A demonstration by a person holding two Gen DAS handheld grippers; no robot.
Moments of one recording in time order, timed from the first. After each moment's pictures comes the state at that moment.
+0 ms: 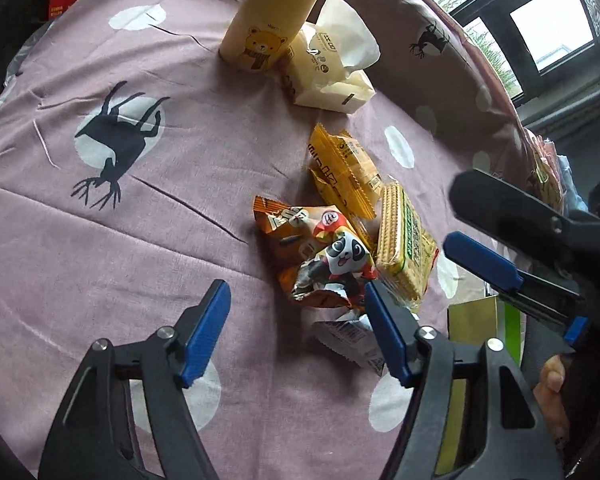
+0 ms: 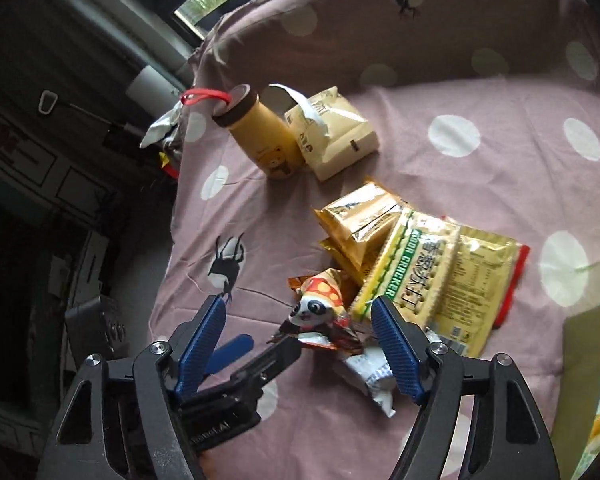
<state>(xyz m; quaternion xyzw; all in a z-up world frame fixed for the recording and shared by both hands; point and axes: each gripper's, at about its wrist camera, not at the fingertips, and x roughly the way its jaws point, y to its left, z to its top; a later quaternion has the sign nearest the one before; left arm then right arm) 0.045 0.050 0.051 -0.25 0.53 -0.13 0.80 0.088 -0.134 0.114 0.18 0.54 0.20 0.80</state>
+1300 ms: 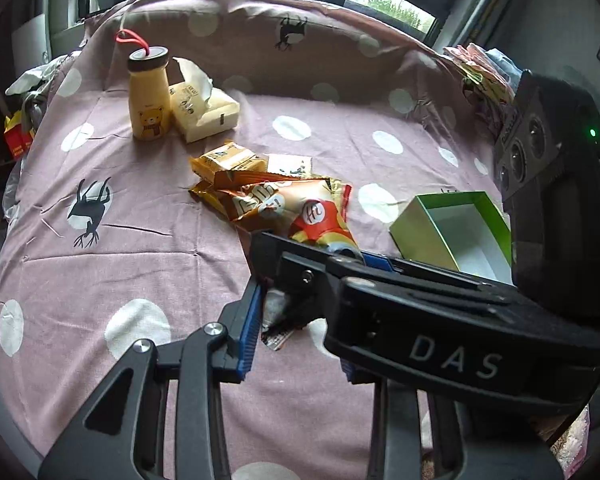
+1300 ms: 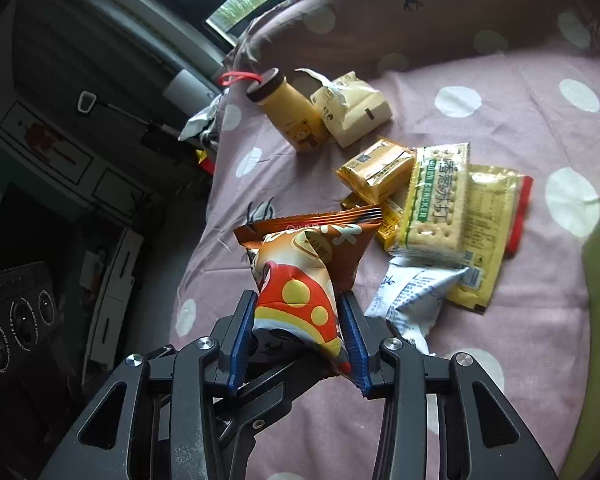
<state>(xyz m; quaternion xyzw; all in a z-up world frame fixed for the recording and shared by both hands) -0.063 -0.047 0.123 -0.04 0.45 -0.20 0.87 -0.014 -0.176 0.111 0.22 0.47 0.25 0.82</state>
